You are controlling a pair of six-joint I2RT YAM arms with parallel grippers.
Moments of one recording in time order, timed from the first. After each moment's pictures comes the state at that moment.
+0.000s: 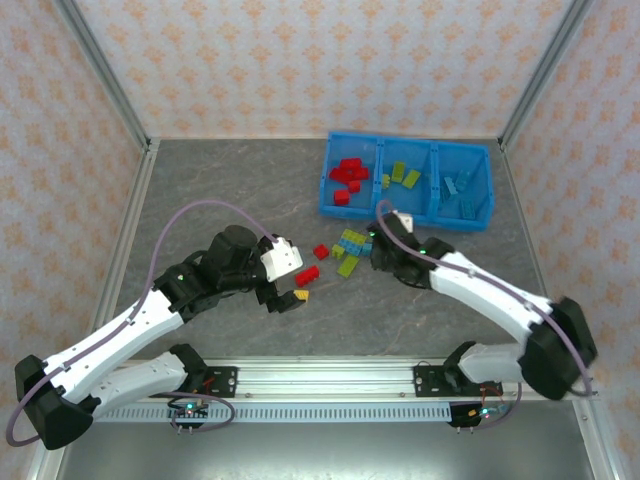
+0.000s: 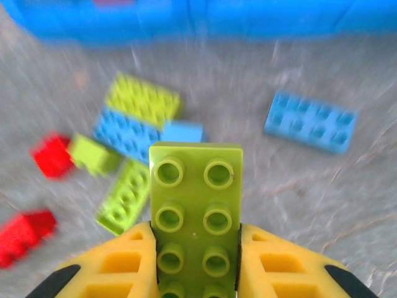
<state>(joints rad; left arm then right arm) -0.70 0.93 0.84 -0.56 0.25 0.38 0.66 1.21 0.91 -0.64 0.31 0.70</state>
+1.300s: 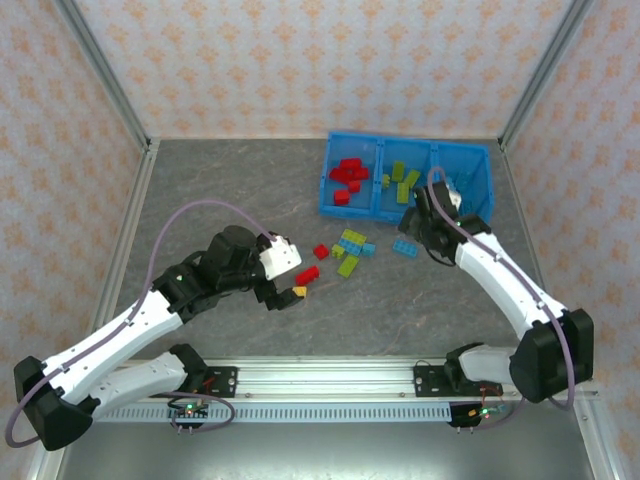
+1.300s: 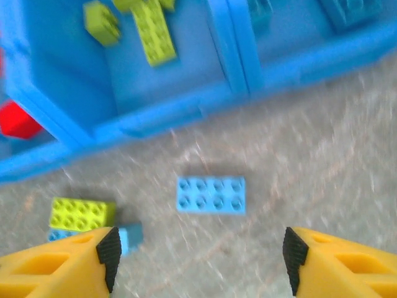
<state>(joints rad) -0.70 0.93 0.84 -0.56 0.19 0.38 0.34 1.26 0.99 -0.73 0.23 0.75</state>
